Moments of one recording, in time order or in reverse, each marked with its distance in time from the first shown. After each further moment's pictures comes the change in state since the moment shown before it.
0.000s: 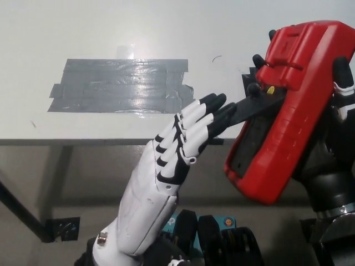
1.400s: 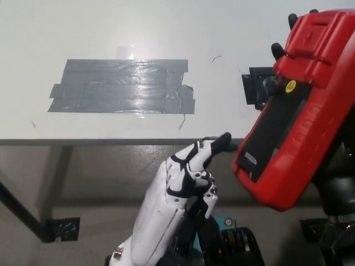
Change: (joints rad) left_arm 0.108 -0.037 -0.058 0.079 -0.045 -0.077 0.031; right_arm -0.033 -0.001 0.004 -0.067 0.005 -0.045 -0.012
